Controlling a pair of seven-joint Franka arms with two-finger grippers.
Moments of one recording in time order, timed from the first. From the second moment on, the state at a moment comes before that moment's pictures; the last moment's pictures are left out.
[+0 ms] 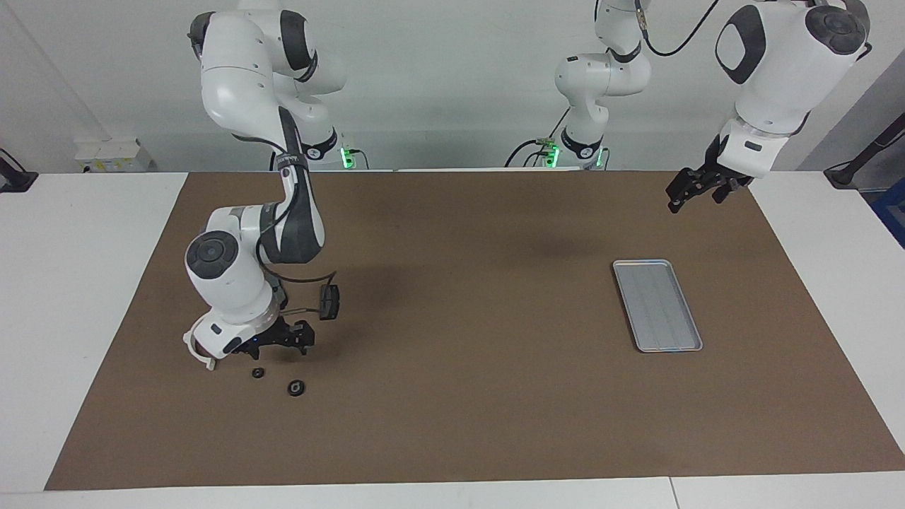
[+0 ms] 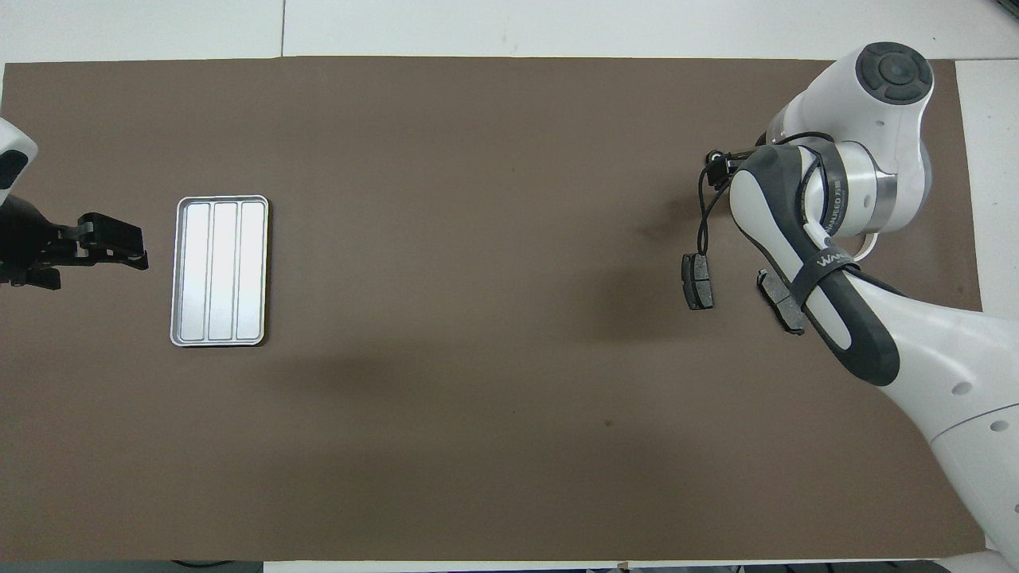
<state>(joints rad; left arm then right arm) -0.05 -0.02 0.00 -1.69 0.01 1.61 -0.20 0.08 0.59 -0.04 -1.51 -0.01 2.12 -0.02</state>
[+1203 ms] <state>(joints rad) -0.05 -0.02 0.00 -1.69 0.01 1.61 -0.20 0.10 0.78 -0.03 -1.30 -0.01 2.14 0.04</state>
